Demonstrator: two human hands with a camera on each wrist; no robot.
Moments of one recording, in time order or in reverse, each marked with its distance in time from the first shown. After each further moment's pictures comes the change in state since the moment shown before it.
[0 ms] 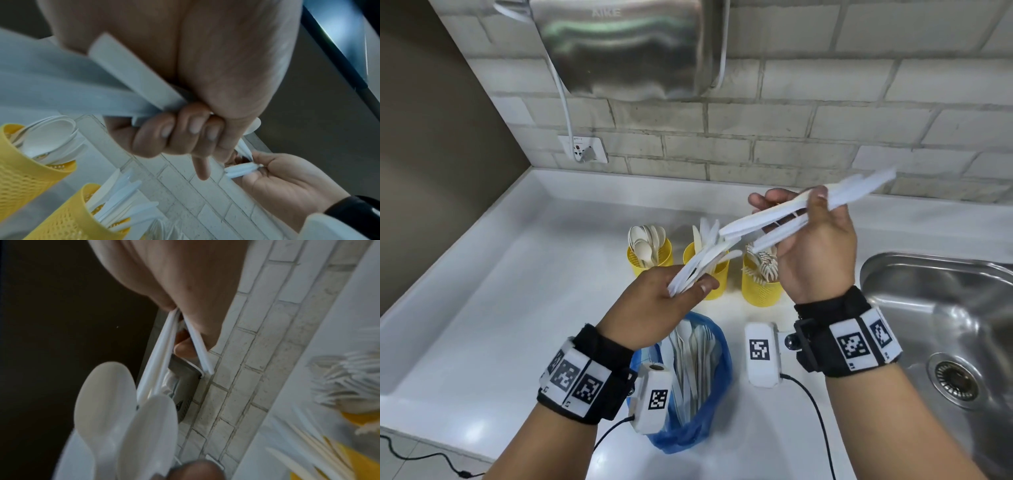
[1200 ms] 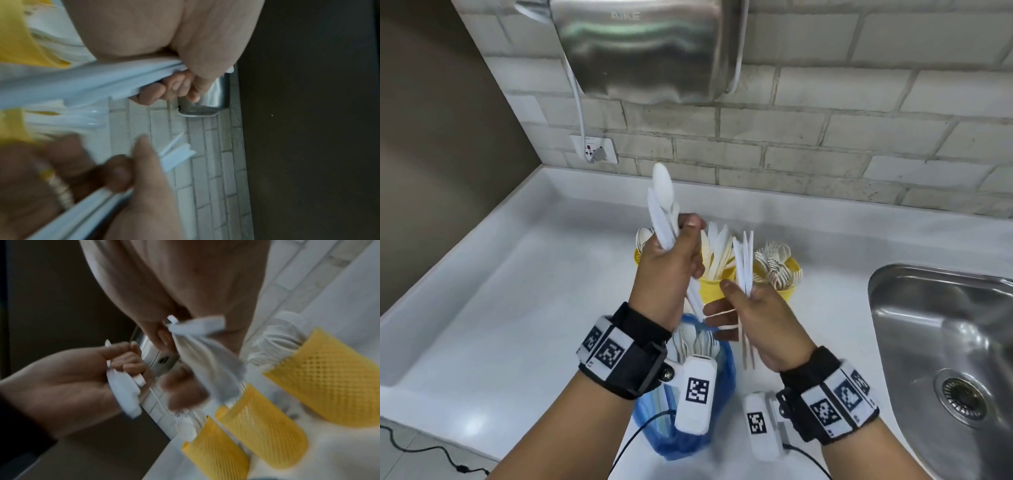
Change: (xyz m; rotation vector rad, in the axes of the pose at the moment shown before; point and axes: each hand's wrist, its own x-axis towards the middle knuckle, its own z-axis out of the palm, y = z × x) left_hand 0.036 0.023 0.015 -0.874 0.440 0.047; right_hand -0.048 0.061 -0.021 -0.641 -0.245 0.530
